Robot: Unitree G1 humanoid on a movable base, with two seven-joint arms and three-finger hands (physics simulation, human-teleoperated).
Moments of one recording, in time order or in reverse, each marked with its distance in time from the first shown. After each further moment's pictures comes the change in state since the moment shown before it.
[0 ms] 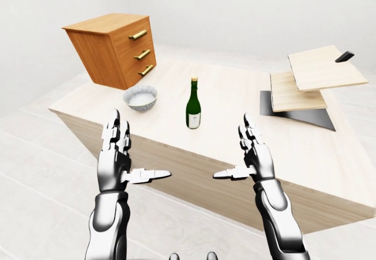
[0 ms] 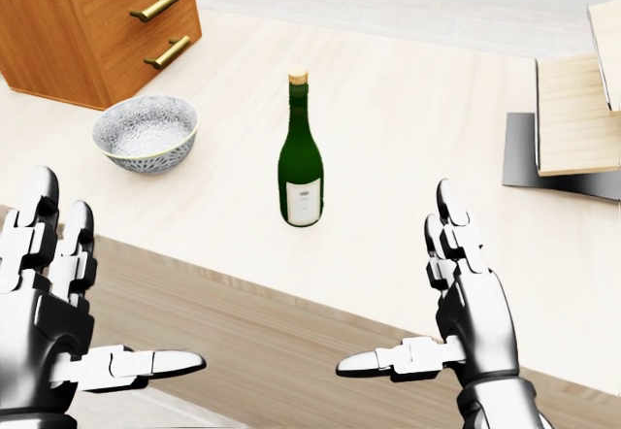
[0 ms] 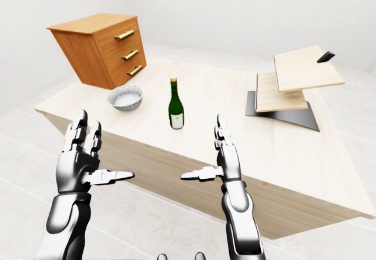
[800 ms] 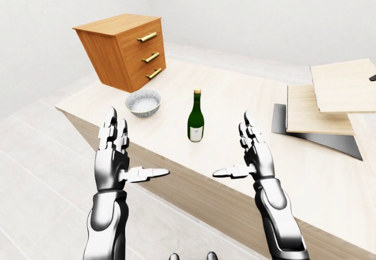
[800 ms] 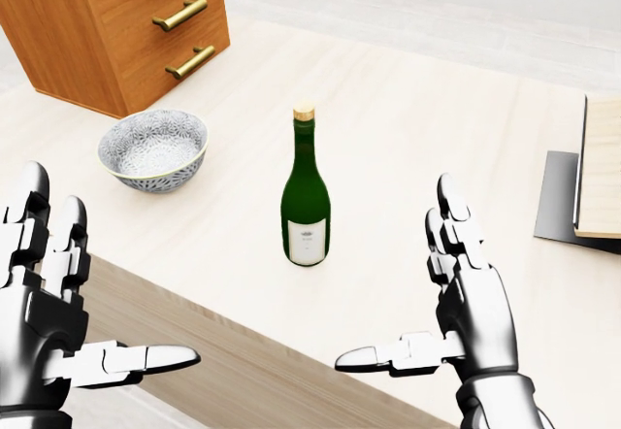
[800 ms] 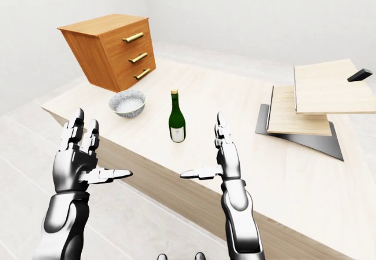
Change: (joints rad) left arm -0.012 0.000 0.016 -0.004 -0.017 0.000 0.002; right arm -0.013 0.001 0.002 0.000 -0.013 -0.007 -0.009
